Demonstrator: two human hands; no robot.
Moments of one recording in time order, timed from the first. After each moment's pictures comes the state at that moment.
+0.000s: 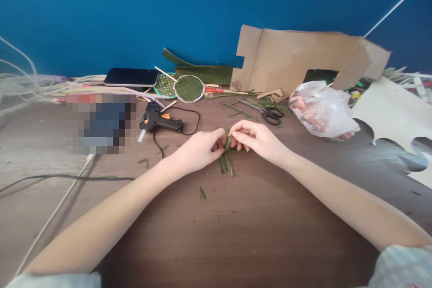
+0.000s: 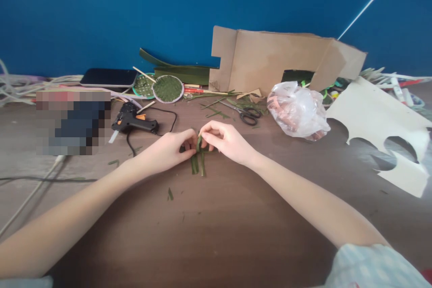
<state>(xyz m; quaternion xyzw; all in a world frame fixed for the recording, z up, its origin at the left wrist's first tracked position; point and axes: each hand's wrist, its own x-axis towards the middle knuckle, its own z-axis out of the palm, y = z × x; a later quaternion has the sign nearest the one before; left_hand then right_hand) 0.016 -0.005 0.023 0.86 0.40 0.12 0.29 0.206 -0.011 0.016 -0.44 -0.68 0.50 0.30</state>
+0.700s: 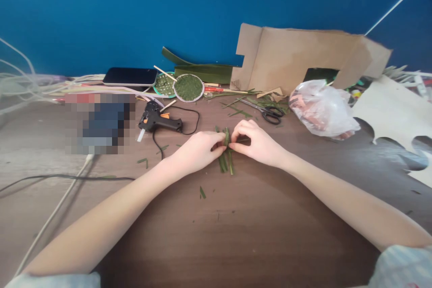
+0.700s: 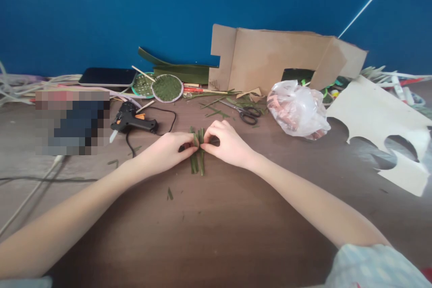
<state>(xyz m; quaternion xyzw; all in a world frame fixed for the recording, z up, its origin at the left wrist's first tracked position) 0.018 -0.004 0.020 0.88 0.40 0.11 0.23 0.209 -0.010 0.009 -0.46 -0.82 0.24 0.23</state>
